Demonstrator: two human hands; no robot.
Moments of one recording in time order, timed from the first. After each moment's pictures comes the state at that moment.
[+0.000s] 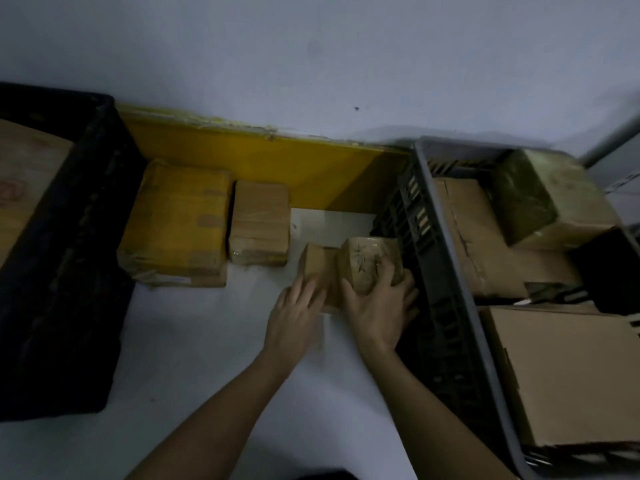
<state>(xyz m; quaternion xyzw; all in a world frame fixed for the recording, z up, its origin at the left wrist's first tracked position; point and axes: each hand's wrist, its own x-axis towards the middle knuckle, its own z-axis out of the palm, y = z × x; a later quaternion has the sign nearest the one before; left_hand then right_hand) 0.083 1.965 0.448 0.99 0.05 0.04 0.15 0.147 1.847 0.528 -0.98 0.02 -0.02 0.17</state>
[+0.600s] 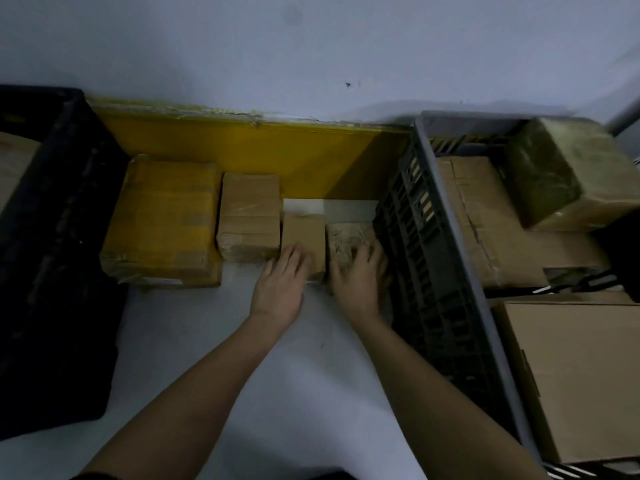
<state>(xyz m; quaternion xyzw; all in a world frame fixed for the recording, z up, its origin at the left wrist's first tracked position) 0.119 2.003 0.460 1.00 0.06 -0.02 0.07 0.190 1.873 0.476 -0.97 -0.04 0.05 0.23</state>
